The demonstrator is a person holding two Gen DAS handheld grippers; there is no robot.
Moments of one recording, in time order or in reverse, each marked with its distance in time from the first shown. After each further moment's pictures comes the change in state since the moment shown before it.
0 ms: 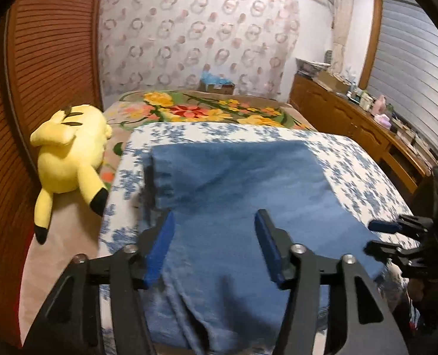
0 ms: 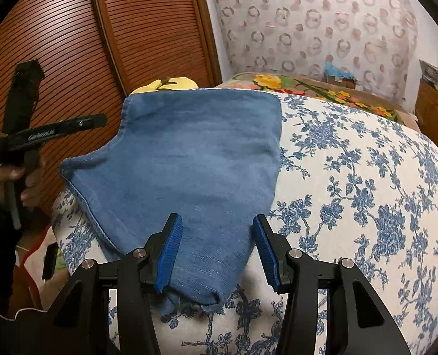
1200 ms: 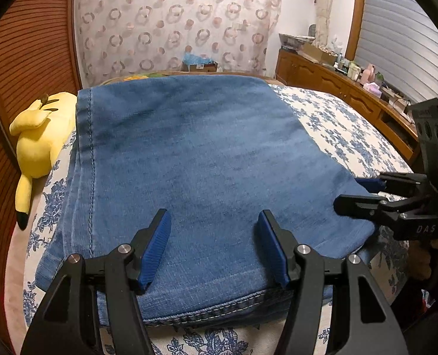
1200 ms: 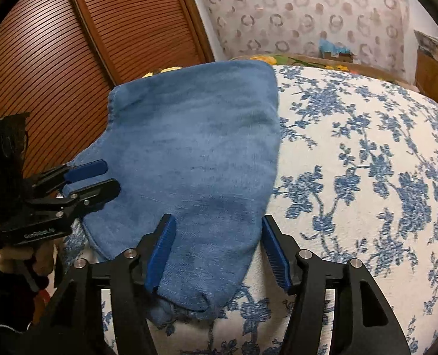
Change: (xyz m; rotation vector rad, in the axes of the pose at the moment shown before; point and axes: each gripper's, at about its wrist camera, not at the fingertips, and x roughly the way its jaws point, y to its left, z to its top) left arm 0.030 -0.057 -0.054 0.065 0.075 -0.021; right arm 0.035 -0.013 -0.006 0.108 0.070 0.077
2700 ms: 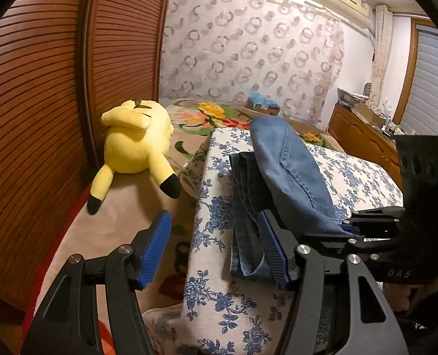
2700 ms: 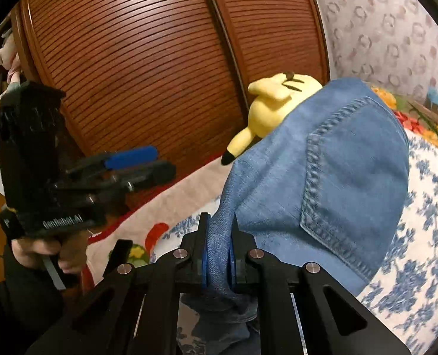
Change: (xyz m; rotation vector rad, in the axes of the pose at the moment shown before) left arm -0.115 0.128 -0.012 -0.239 -0.172 0.191; right arm 0.115 0.124 0.077 -0.309 0.018 0.344
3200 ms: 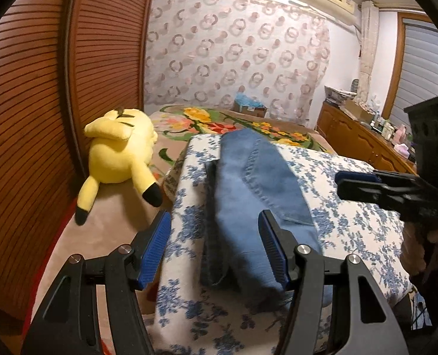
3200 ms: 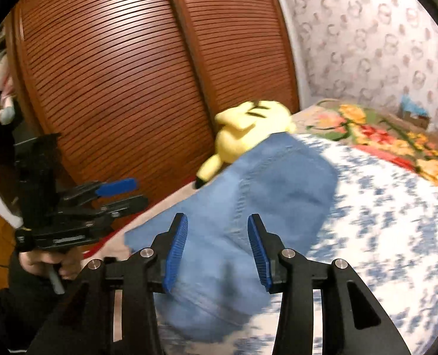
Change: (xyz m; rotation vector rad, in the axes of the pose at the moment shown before) left arm -0.001 -0.032 0.011 0.051 -0.015 -0.054; right arm -0.074 -0.033 0.001 0.029 -0.108 -0.154
